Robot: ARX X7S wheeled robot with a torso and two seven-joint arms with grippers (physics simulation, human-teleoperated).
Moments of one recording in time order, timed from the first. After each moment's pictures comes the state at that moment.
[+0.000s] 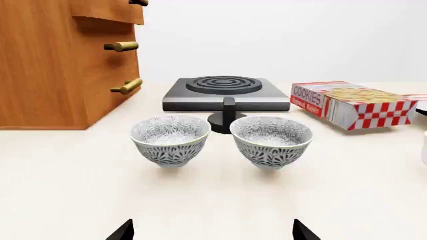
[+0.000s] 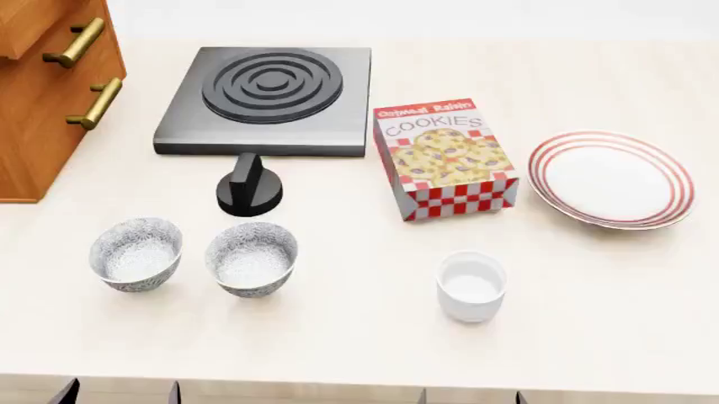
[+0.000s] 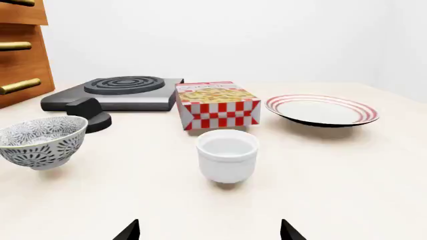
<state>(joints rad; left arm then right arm) 0.00 0.00 0.00 0.00 0.00 0.00 0.00 0.00 0.00 0.00 0.00 0.00 0.00 0.00</state>
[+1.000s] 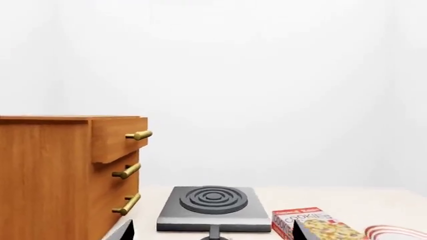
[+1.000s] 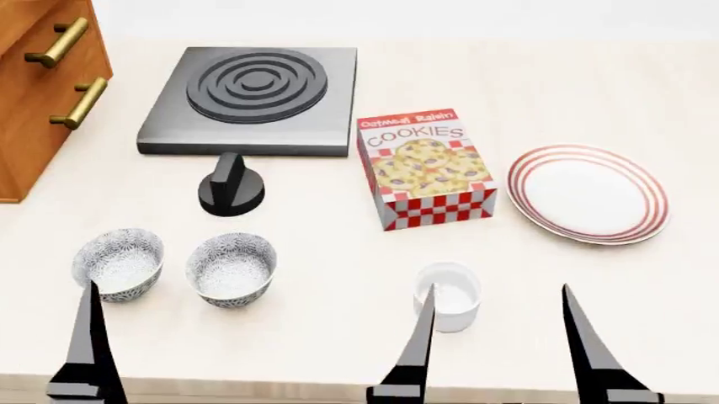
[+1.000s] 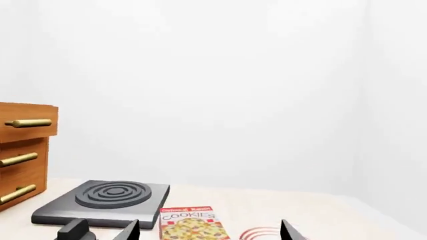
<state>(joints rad) 0.04 -0.11 0.06 0.79 -0.11 -0.41 -0.14 -0.01 0.11 -0.12 -0.73 -0.01 0.39 0.16</state>
